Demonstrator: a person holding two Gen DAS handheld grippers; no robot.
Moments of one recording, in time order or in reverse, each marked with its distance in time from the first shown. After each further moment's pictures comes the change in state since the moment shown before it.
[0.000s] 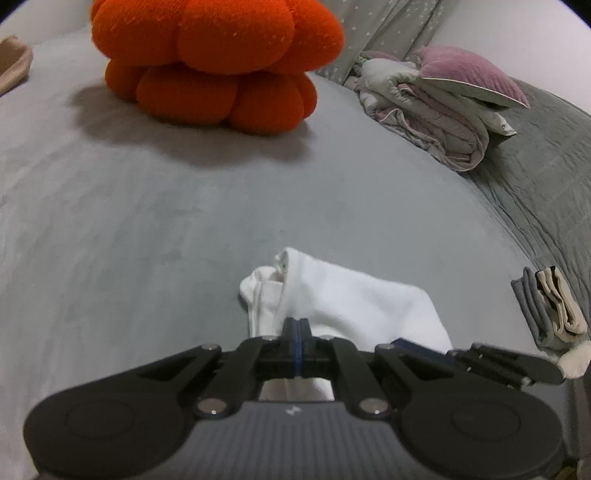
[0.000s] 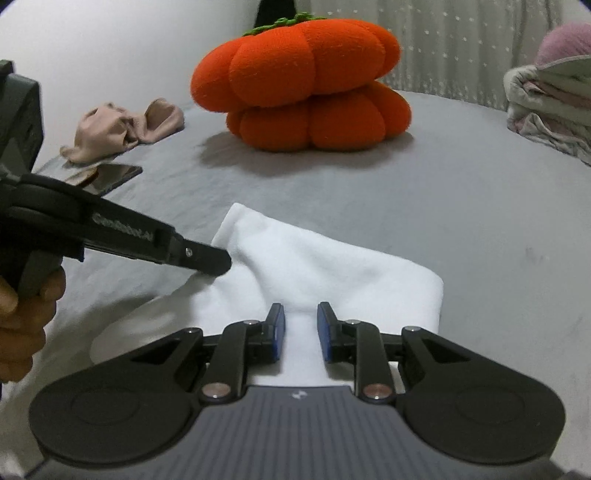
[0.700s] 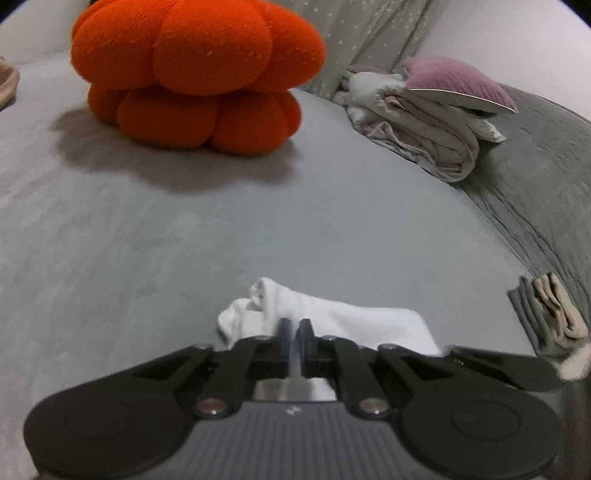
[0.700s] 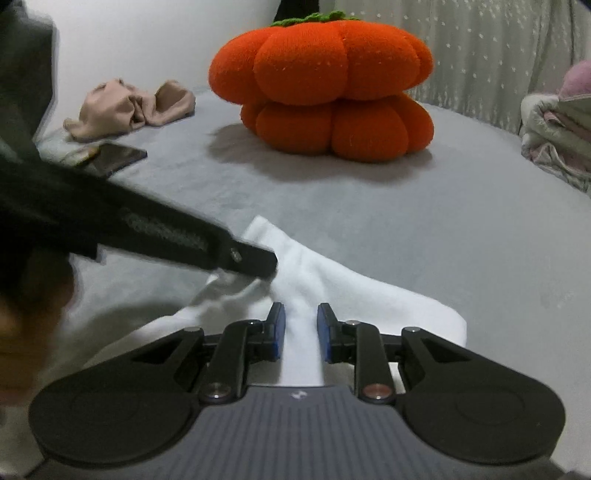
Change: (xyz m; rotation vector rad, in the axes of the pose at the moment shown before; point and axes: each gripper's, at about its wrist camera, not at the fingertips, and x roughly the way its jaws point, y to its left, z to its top) left arm 0.017 -0.009 0.009 0.016 -0.060 -0.031; right arm 0.012 0.018 0.012 -0.054 -0.003 -0.016
